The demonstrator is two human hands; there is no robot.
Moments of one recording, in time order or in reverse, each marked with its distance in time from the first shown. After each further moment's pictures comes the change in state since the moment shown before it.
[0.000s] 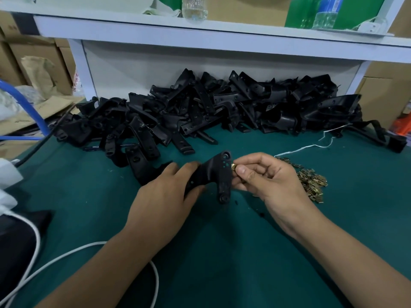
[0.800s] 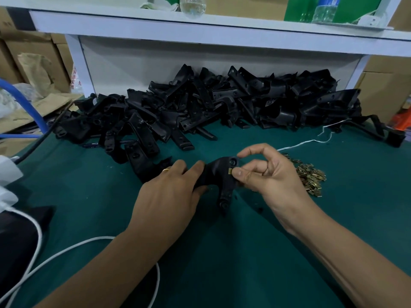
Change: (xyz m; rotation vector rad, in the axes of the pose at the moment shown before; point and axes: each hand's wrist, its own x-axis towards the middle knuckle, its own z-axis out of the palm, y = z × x) left_hand -0.006 0.015 -0.005 0.223 0.011 0.077; right_hand -0.007 -0.008 0.007 -0.152 0.034 -0.004
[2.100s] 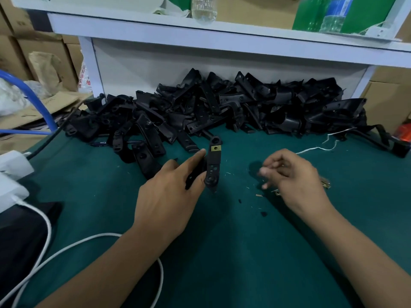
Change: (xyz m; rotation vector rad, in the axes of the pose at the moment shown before) left_hand 0.001 -0.008 0.005 -0.300 0.067 -0.232; right_hand 0.024 0.019 -0.044 -0.432 0.201 -0.056
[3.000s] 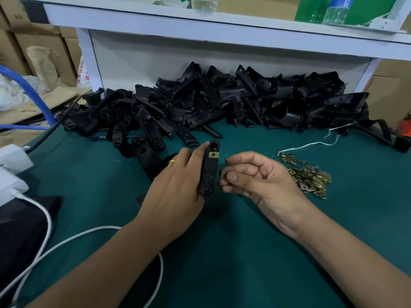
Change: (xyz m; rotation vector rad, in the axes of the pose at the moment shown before) left_hand 0.000 0.007 -0.002 0.035 -0.090 0.262; right_hand -0.036 -0.043 0.038 0.807 -0.441 0.154
